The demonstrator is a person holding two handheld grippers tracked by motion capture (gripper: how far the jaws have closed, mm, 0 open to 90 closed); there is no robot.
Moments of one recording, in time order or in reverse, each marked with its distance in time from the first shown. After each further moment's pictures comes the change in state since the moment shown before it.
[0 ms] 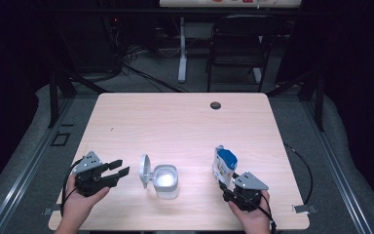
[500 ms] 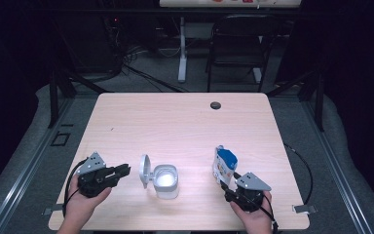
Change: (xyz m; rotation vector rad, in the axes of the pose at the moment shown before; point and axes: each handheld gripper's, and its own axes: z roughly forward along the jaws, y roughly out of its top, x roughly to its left) left arm -0.010 0.004 0.001 0.017 -0.035 0.030; right arm -0.004 -0.002 -0.003 0.001 0.001 -0.004
